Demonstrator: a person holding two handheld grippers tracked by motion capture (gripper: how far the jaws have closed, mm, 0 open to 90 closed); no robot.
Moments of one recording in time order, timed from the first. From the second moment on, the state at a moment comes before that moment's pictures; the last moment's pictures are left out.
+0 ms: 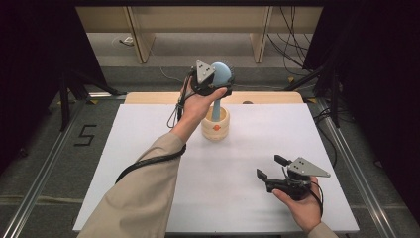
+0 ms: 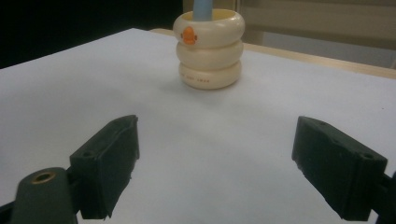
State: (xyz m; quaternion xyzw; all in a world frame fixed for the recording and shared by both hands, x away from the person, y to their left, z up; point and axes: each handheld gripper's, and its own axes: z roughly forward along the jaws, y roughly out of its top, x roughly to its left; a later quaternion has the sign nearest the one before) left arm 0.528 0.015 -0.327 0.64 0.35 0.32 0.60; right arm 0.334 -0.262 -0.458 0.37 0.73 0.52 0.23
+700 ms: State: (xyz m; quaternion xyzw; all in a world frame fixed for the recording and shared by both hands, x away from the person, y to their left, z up) left arm 0.530 0.014 -0.333 0.65 0.35 0.32 0.60; right arm 0.334 -0.263 -0.458 0.37 0.73 0.52 0.24
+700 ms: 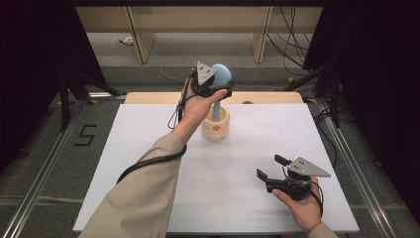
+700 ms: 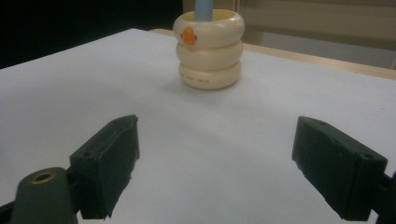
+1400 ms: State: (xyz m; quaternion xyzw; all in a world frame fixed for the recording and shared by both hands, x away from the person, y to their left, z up) left arm 0.532 0.012 -0.345 0.65 0.36 0.31 0.59; right arm 0.333 -0.263 -0.458 0.37 0.73 0.52 0.24
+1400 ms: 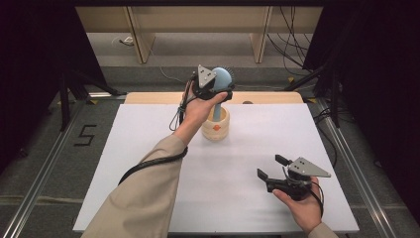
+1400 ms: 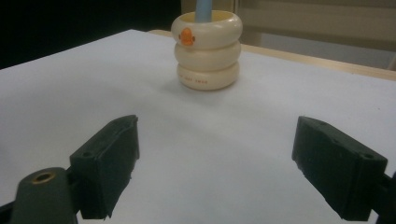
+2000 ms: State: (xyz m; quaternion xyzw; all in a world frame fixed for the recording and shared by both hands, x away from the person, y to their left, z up) left arm 0.536 0.012 -0.355 0.65 0.36 0.31 0.59; right arm 0.333 -0.263 -0.458 0.37 0.73 0.52 0.24
